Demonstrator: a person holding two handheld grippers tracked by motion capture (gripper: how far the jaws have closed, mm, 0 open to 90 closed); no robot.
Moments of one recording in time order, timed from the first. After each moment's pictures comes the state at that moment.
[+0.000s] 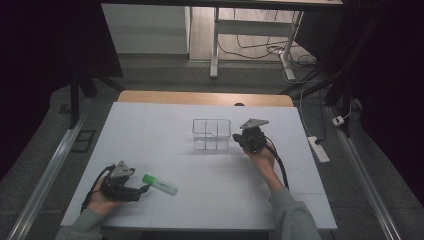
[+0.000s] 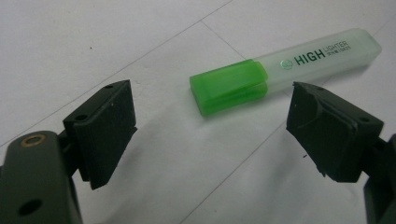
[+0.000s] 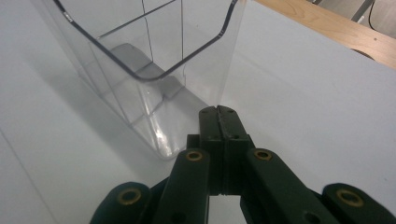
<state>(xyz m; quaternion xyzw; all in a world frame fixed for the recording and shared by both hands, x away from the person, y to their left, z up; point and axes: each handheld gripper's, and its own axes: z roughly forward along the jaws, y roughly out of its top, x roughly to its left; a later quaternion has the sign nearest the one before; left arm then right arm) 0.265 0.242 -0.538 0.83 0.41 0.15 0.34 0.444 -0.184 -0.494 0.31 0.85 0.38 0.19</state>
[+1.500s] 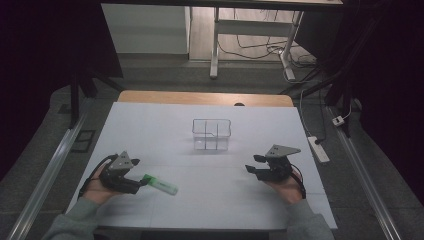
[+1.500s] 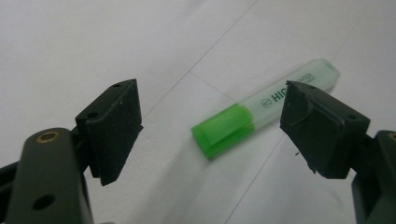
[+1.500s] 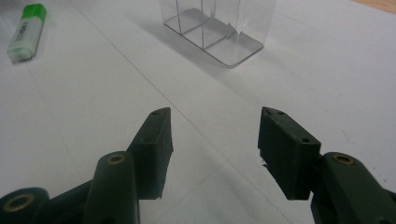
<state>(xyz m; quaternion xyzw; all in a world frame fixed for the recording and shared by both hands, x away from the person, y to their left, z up) 0.285 0.240 -0.499 0.88 0.30 0.15 0.34 0.356 -0.252 -0.493 0.28 0.85 0.43 0.14</state>
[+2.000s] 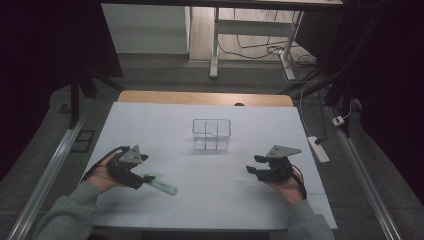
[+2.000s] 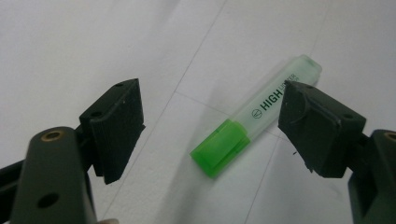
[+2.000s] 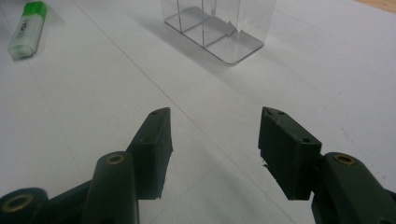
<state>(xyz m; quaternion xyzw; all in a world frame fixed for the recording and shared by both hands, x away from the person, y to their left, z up) 0.309 0.224 -0.483 0.92 0.21 0.13 0.30 0.354 -0.253 -0.494 0.28 0.85 0.43 0.14</state>
